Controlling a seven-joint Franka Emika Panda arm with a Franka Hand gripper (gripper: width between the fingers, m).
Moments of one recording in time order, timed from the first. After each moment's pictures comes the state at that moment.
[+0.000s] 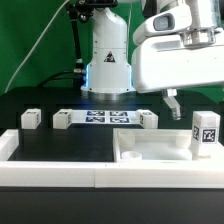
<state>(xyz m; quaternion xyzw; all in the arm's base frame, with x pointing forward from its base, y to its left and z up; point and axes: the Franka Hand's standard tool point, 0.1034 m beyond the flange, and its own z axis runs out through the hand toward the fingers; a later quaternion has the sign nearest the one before) 0.622 0.106 0.096 -0.98 -0.10 -0.16 0.06</state>
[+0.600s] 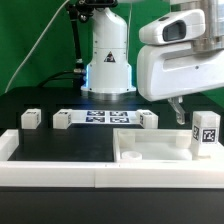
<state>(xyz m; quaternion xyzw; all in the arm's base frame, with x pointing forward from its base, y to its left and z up) 0.621 0.114 0.092 -0.99 -0.09 0.00 0.08</state>
